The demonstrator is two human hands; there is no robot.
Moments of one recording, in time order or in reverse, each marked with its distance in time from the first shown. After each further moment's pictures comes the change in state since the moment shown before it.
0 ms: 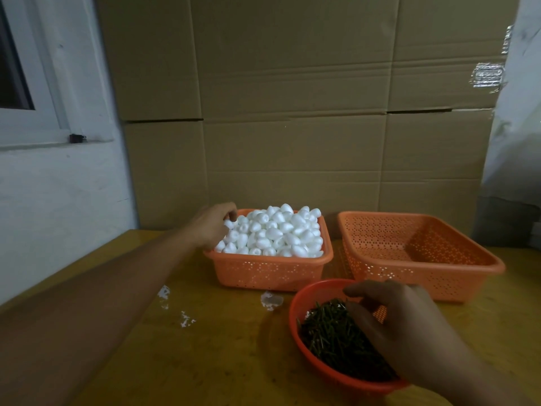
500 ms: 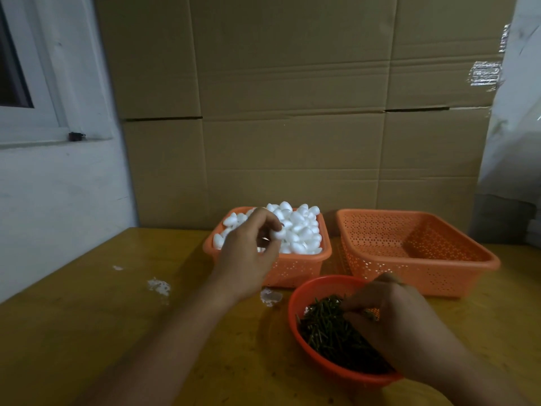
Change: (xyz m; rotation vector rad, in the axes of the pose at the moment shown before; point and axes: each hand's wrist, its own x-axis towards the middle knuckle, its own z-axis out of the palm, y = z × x) left_hand -0.100 0.083 0.030 -0.625 0.306 0.341; right_hand -0.001 0.011 0.009 -0.028 -0.070 -0.006
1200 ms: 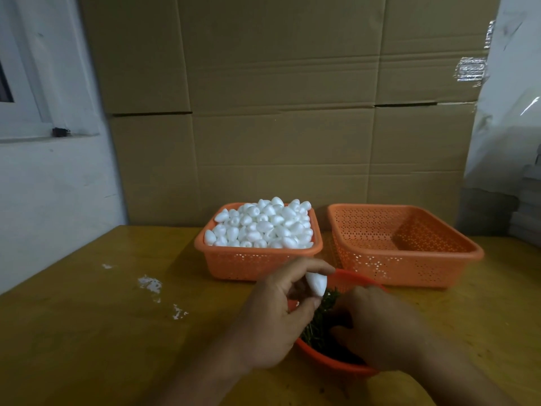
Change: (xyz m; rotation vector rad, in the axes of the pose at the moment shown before) left_hand -0.061 0.035 0.035 -0.290 -0.323 -0.007; right_hand 0.010 -0.009 0.010 -0.248 -0.289 0.046
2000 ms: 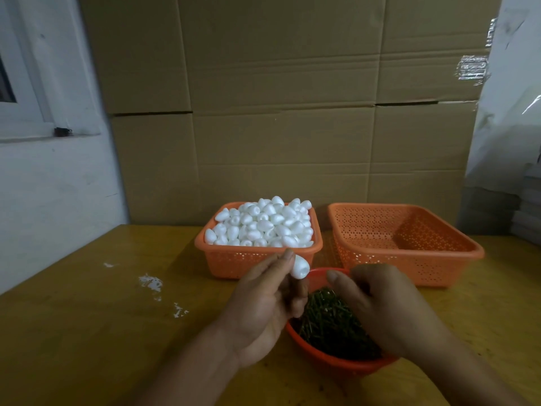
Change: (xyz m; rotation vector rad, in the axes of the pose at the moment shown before) left_hand 0.006 0.012 -0.005 -0.812 0.151 -0.465; right_hand -0.006 0.001 -0.008 0.538 0.411 0.004
